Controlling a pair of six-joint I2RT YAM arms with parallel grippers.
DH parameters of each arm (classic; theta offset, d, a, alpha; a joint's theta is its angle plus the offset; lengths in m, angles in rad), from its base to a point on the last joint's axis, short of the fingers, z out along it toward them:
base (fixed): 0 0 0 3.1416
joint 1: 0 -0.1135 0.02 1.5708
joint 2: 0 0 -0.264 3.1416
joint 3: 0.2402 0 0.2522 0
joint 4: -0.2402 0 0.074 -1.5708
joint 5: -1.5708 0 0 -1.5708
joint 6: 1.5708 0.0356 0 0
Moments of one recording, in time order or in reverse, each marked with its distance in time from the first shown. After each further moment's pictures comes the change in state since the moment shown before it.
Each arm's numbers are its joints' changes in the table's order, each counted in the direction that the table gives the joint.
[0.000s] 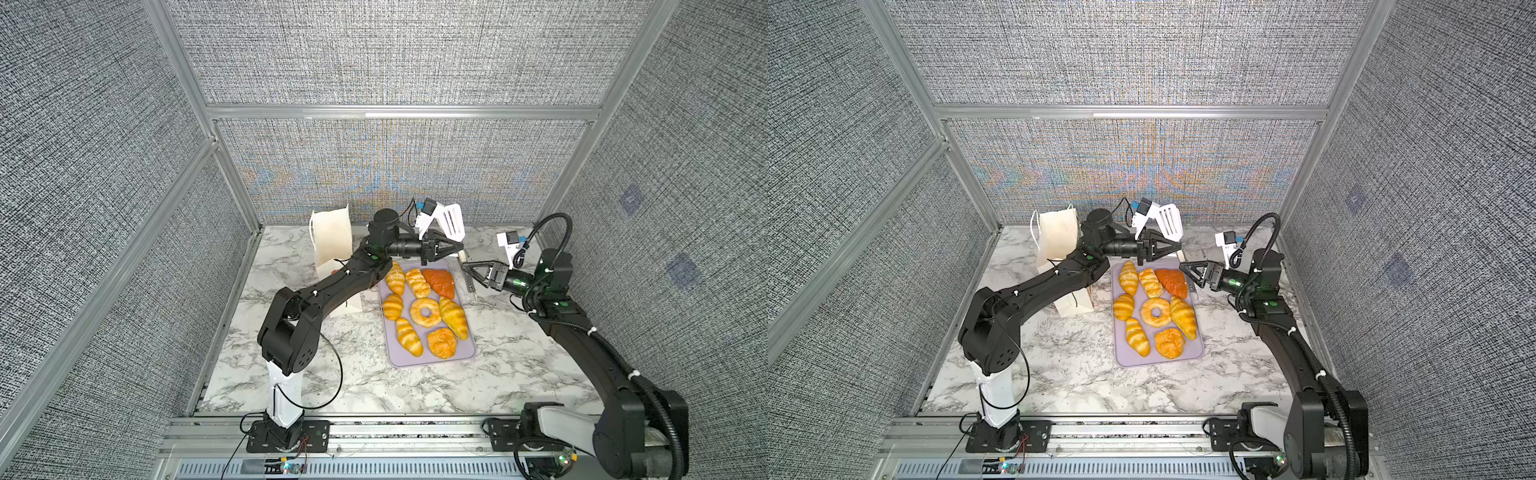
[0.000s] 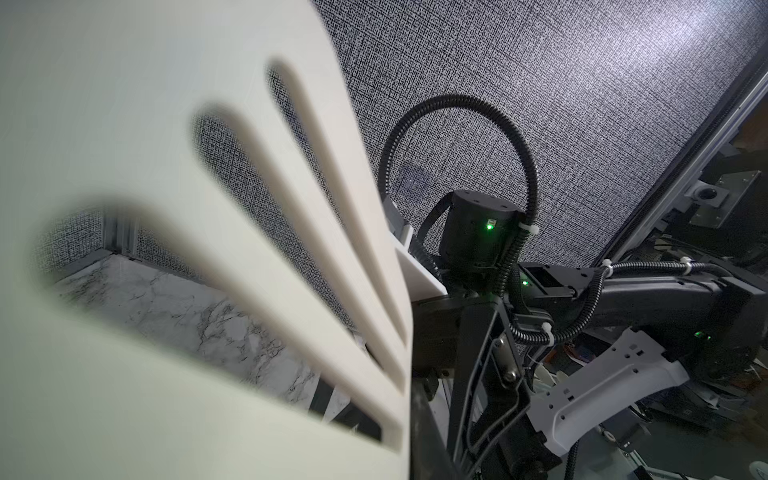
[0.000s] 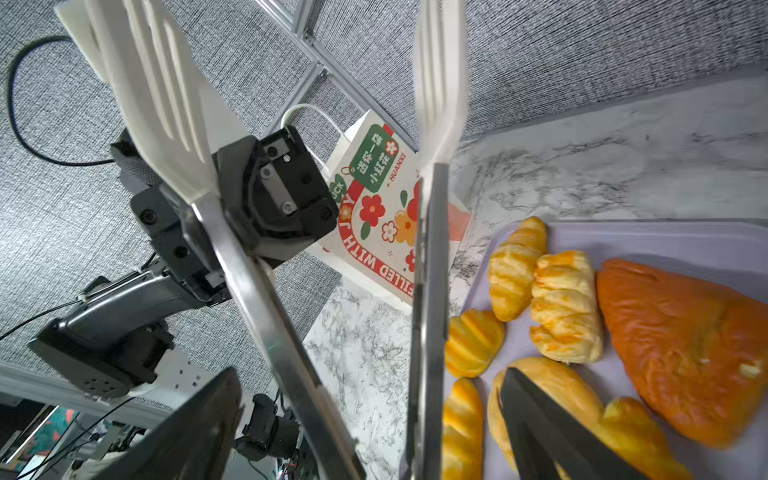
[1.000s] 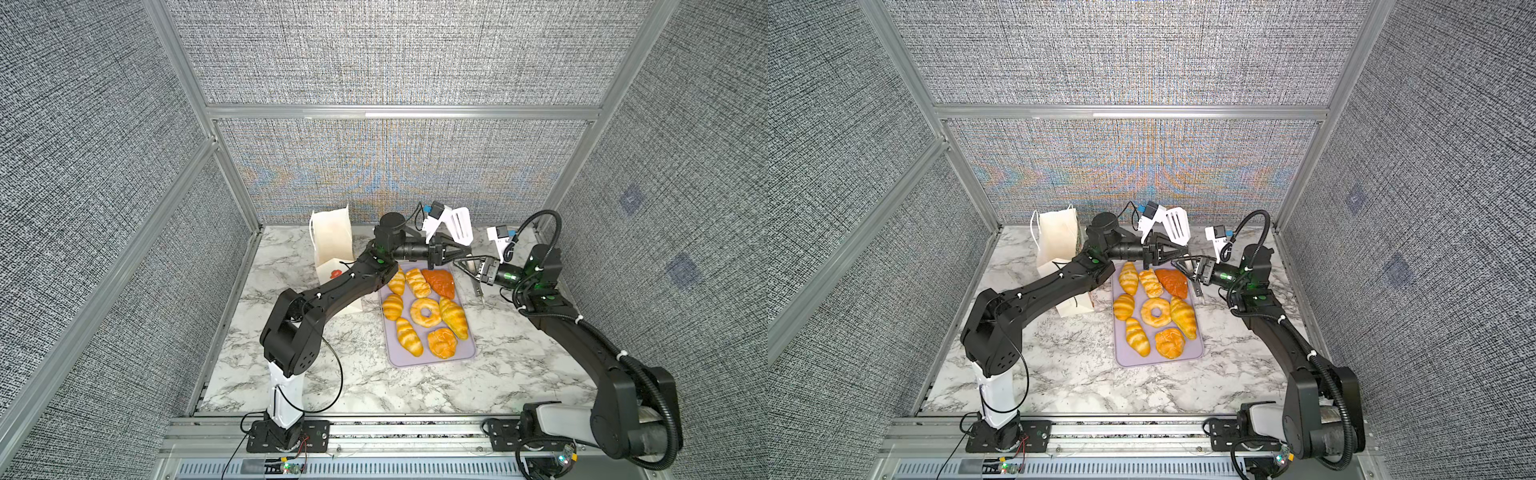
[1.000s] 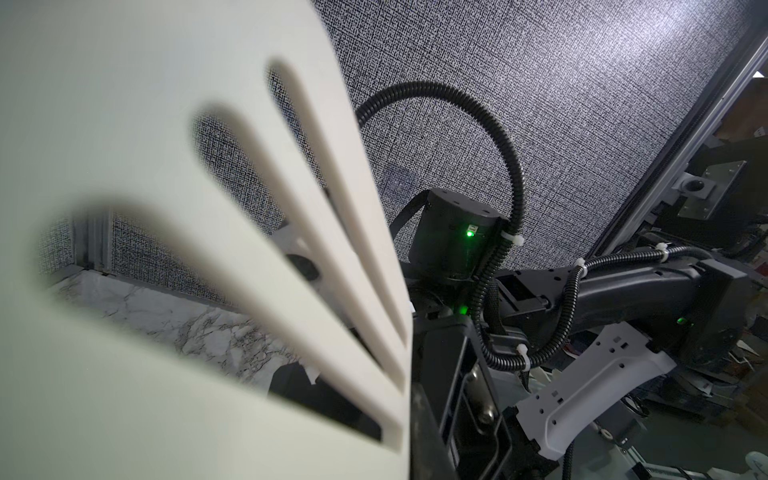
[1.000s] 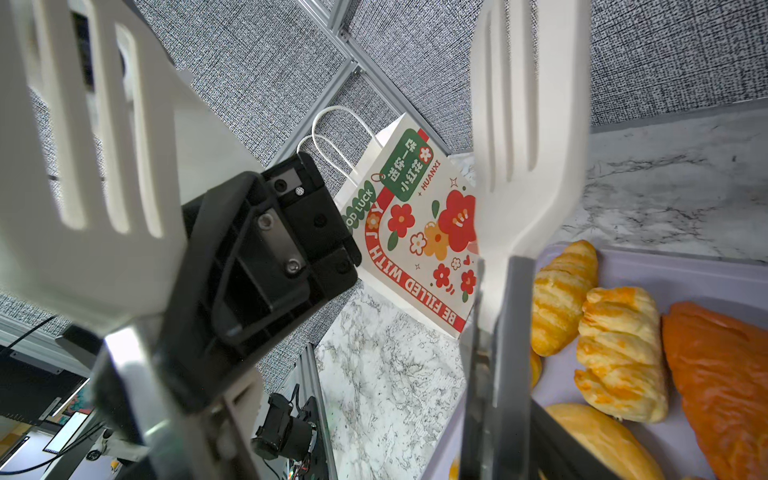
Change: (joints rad) left arm 0.046 0.002 -0.003 0.043 0.011 -0.012; right arm -0.062 0.098 0.022 0.199 0.011 0.092
